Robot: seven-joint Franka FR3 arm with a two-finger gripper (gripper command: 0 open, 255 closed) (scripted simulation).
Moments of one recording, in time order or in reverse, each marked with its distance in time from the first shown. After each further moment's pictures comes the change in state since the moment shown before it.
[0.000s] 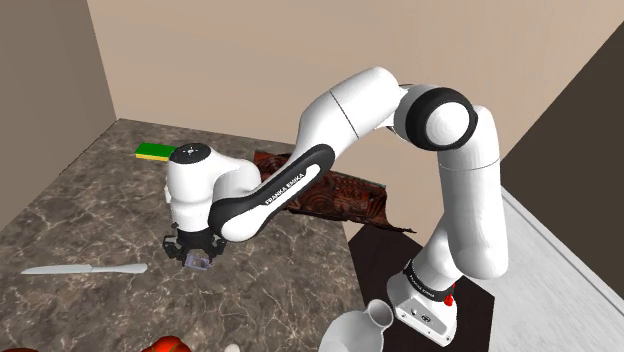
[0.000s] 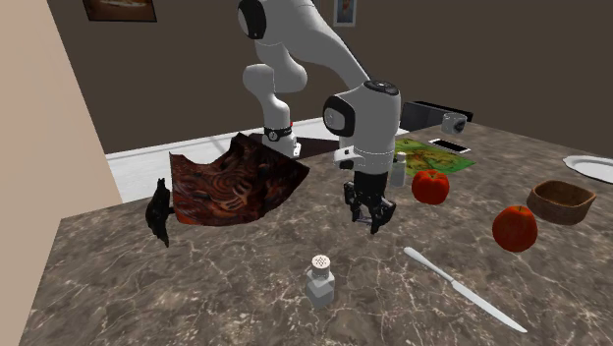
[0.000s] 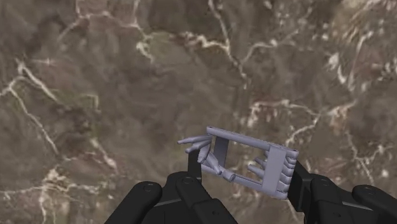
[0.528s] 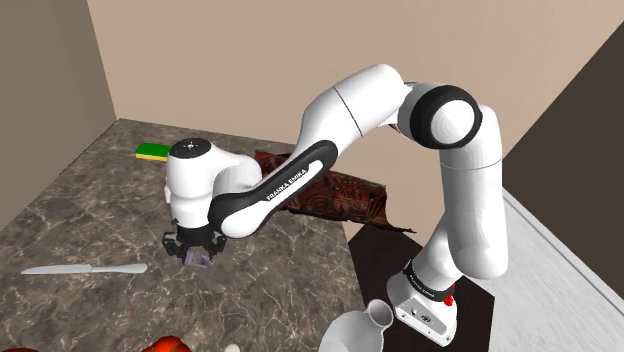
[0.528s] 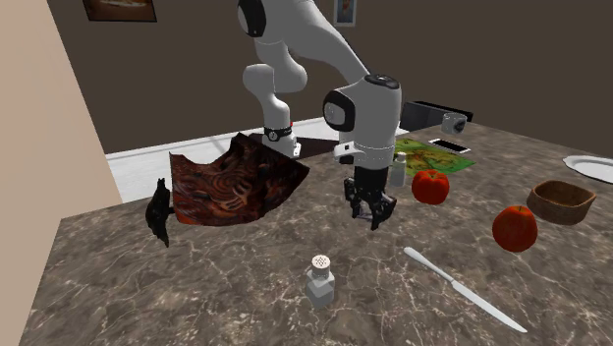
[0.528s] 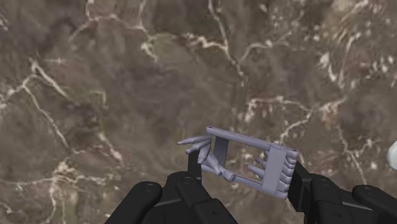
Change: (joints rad) arm -0.007 -0.022 0.009 -0.003 0.011 -0.018 -0.007
